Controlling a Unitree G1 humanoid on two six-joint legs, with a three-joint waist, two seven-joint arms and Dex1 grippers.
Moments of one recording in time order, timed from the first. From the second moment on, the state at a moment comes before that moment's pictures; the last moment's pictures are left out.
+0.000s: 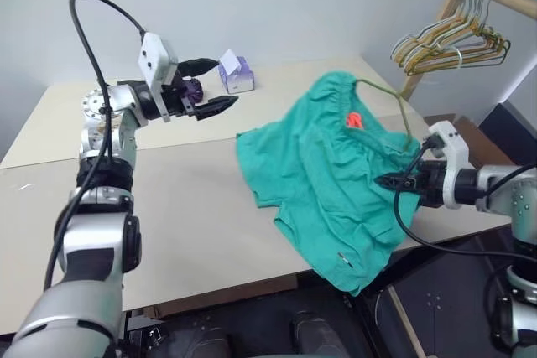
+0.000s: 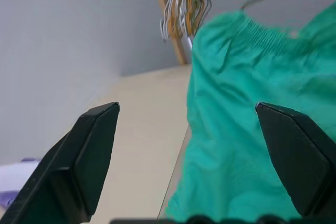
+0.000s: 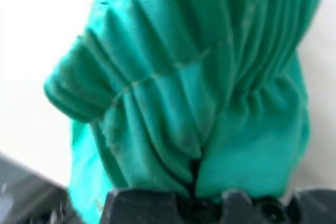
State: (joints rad) left arm -0.99 0.51 0.11 0.63 -0.32 0.03 -1.19; right arm -0.49 -0.71 -0.34 -0.28 0.39 1.53 0.77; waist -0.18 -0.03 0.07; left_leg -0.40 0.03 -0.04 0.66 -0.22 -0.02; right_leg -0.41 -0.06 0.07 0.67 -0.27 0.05
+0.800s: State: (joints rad) left arm -0.74 0.42 0.18 -0.14 -0.74 0.63 -0.84; right arm -0.90 -0.73 -0.69 0.19 0.10 1.53 0.15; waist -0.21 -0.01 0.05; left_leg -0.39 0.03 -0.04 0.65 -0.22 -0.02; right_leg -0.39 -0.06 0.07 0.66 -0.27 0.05
